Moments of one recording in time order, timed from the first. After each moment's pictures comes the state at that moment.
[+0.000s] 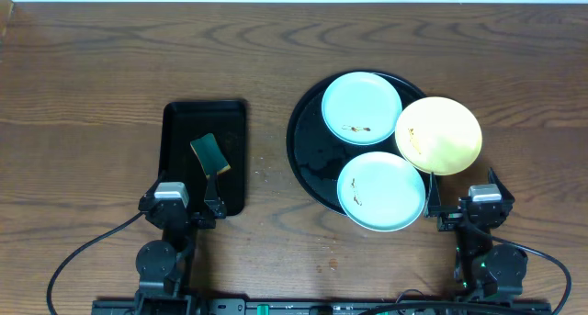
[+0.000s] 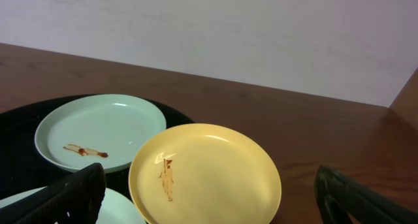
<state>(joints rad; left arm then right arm) -0.07 0.01 0.02 -0.11 -0.03 -0.12 -0.01 0.01 0.01 -0.07 -0.05 -0.11</state>
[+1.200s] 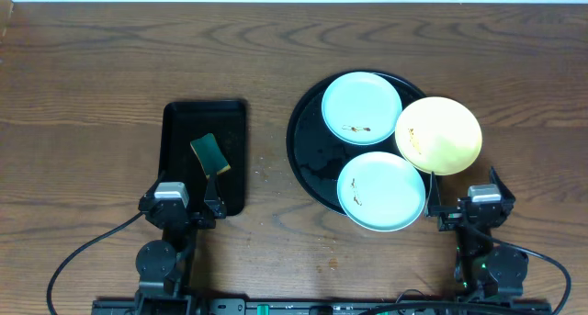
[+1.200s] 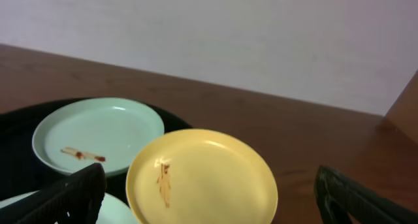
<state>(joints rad) -0.07 0.01 0.02 -0.11 -0.03 -0.12 -0.01 0.01 0.01 -0.04 -0.06 -0.14</state>
